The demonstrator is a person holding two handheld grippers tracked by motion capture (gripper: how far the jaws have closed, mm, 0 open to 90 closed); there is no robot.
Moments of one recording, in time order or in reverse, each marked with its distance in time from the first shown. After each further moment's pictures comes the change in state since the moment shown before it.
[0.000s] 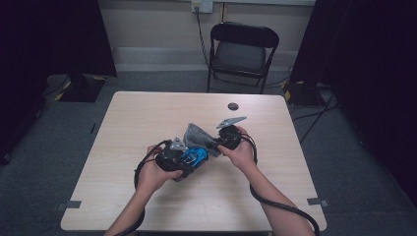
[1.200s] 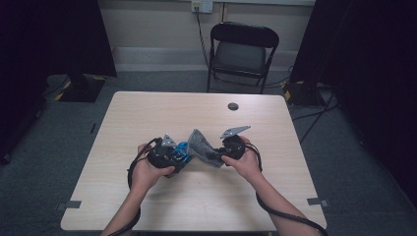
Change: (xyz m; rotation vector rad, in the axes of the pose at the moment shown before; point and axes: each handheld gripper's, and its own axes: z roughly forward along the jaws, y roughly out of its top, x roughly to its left) left arm 0.024 -0.014 -0.006 0.016 0.094 -0.064; right arm 0.011 -0.027 -0.009 0.006 0.112 0.008
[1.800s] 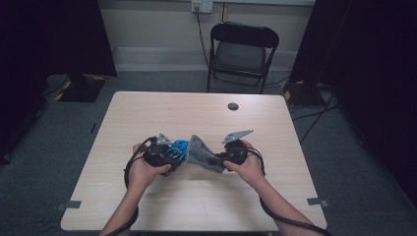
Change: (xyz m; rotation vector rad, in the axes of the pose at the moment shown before) left arm 0.011 -0.006 -0.004 -0.020 0.022 -0.050; right arm 0.010 -0.010 -0.010 -0.001 0.049 -0.013
